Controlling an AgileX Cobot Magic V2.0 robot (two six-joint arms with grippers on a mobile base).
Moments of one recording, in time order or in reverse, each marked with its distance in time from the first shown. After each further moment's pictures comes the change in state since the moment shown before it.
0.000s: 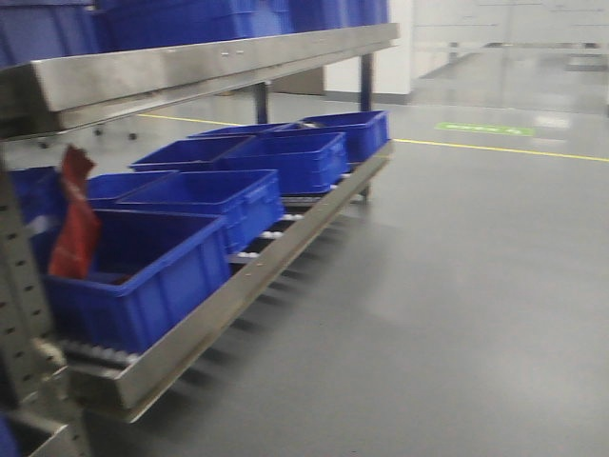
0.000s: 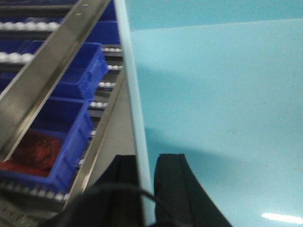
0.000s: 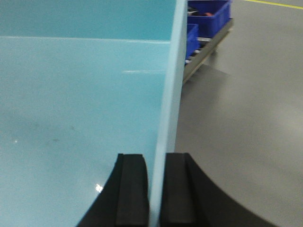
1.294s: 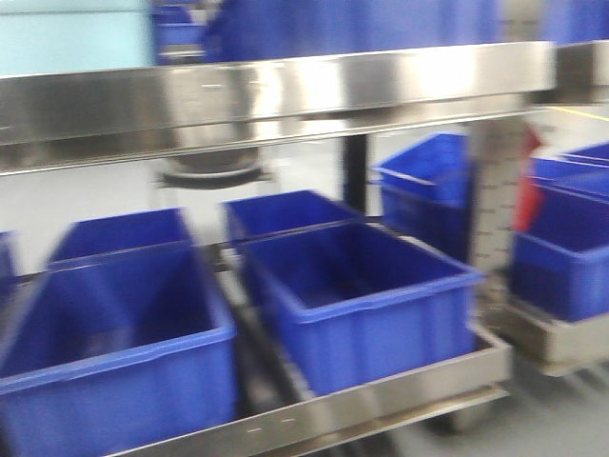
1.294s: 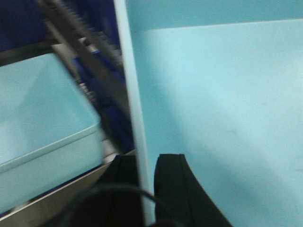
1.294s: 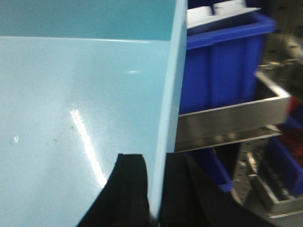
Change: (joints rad) left arm 0.000 0.000 0.000 0.000 0.002 0.000; right arm 0.000 0.000 0.000 0.000 0.000 0.000
